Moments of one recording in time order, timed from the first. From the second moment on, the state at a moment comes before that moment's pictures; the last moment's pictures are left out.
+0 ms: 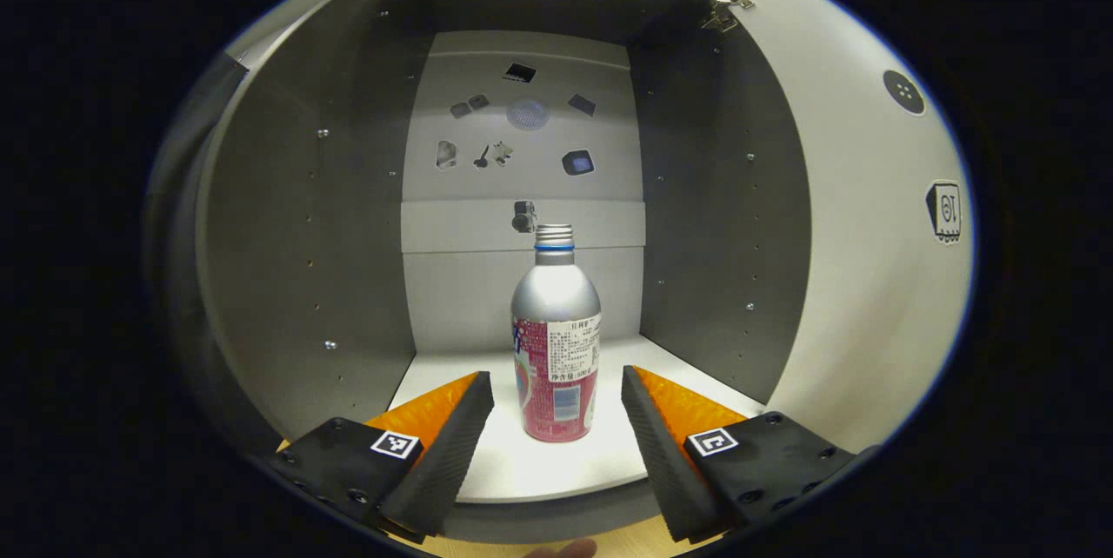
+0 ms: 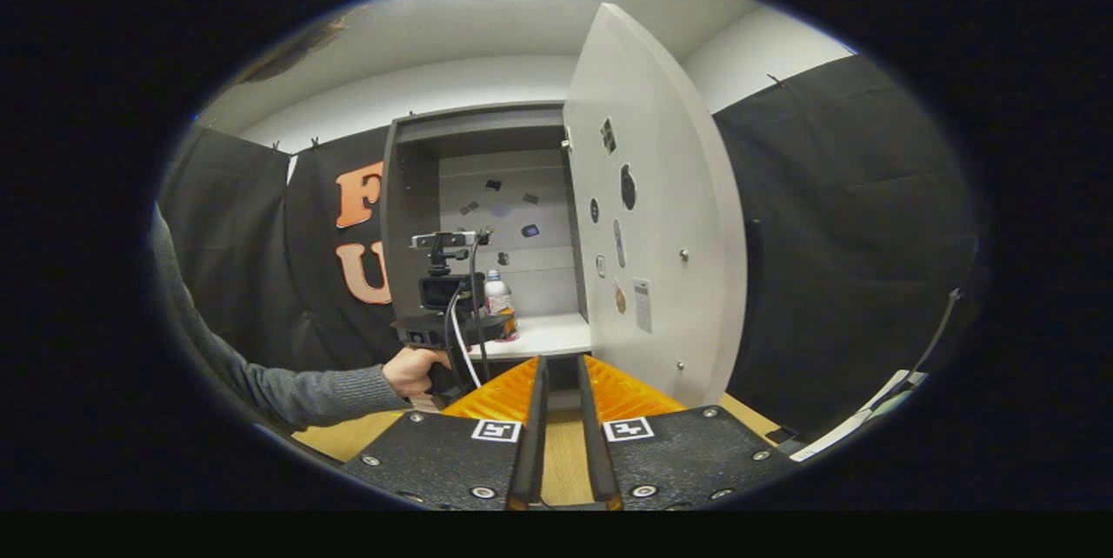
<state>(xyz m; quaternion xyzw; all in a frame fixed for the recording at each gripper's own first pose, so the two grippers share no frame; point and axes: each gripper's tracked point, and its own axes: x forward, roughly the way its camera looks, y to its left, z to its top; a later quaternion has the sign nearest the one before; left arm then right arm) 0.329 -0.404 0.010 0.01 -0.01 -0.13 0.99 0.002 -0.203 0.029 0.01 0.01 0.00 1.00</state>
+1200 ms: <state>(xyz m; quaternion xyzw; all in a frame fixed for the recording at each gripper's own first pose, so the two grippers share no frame) 0.241 -0.364 0.009 0.01 -0.05 -0.14 0.99 -0.019 -0.194 -0.034 0.06 0.09 0.00 0.99</state>
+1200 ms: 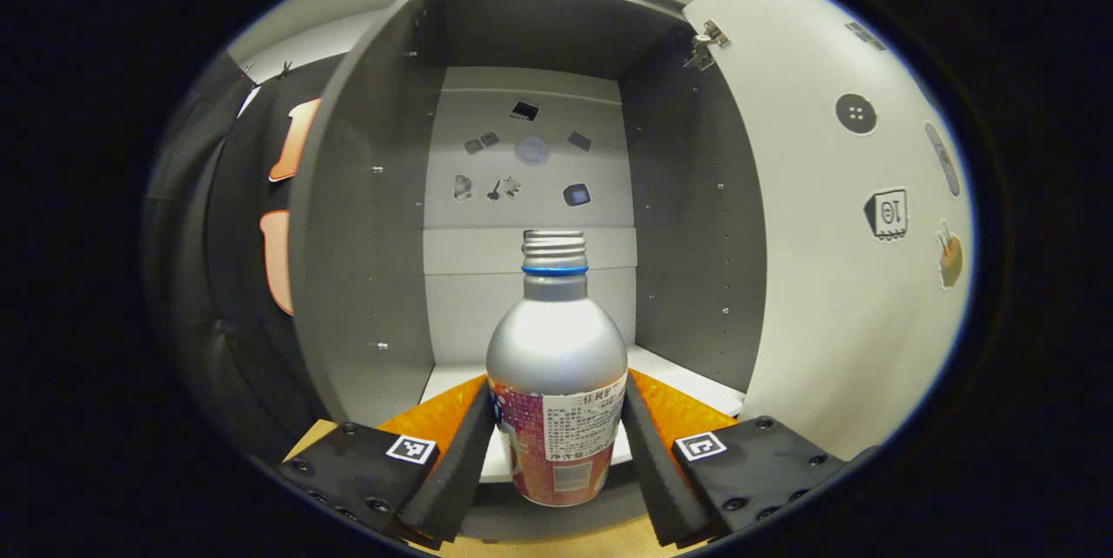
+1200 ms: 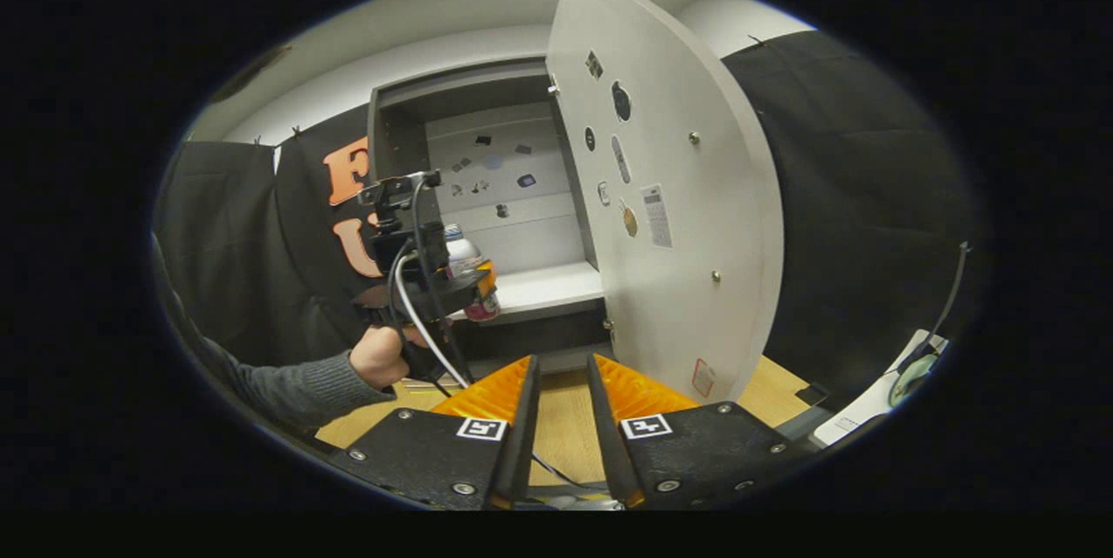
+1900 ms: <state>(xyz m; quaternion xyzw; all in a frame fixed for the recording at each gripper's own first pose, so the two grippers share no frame) 0.103 -0.271 -0.191 0.04 0.07 -0.08 0.99 -0.078 -0.182 -0.087 0.06 0.16 0.02 0.99</state>
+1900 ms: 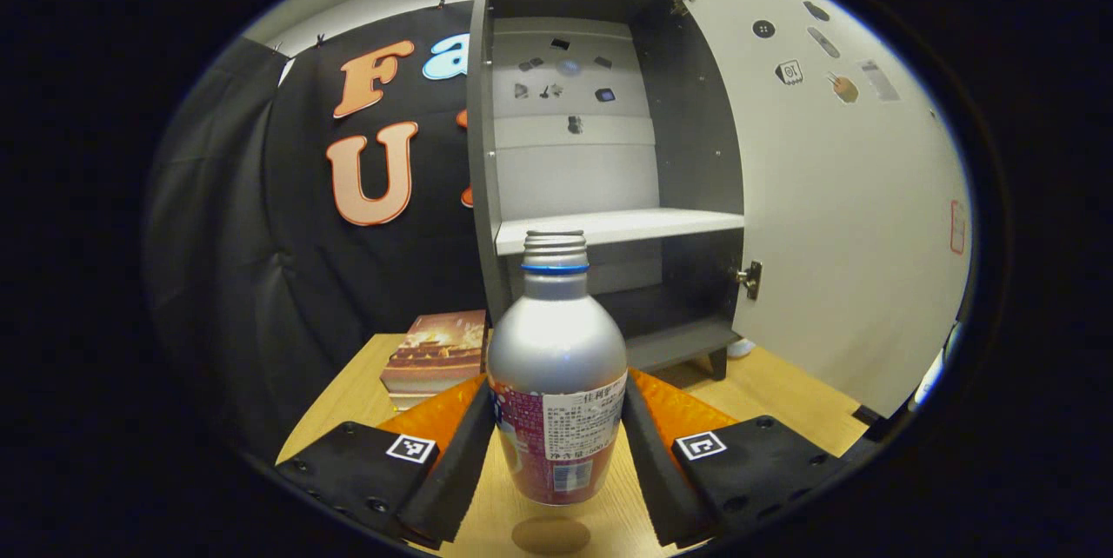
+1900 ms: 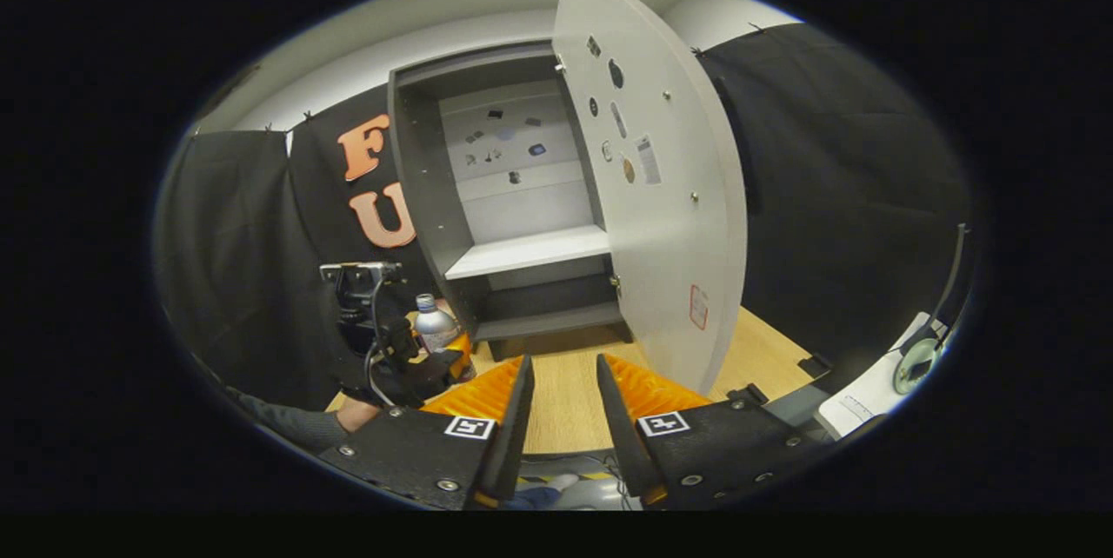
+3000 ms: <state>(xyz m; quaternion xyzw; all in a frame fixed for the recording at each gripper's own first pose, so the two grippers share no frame) 0.082 -0.244 -0.333 0.04 0.13 -0.05 0.99 -0.086 -0.157 -0.180 0.09 0.30 0.05 0.95</state>
